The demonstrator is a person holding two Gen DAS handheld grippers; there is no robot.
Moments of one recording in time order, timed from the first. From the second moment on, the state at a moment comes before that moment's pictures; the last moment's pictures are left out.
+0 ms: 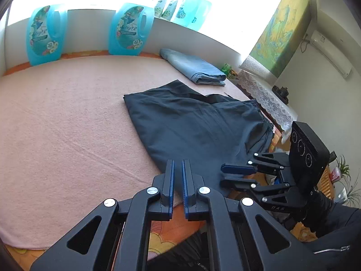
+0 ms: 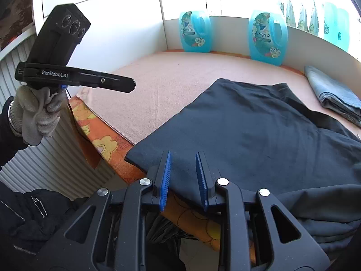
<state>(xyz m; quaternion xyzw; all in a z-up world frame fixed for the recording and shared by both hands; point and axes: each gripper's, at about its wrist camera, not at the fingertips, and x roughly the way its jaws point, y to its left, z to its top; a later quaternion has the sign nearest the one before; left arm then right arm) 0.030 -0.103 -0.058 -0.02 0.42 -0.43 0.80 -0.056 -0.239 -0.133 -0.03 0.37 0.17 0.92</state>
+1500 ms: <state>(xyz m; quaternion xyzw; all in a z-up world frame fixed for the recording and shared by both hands) 0.013 -0.134 -0.129 -0.12 0.45 -0.44 0.77 0.127 -0.229 -0.123 0.01 0.58 0.06 0.81</state>
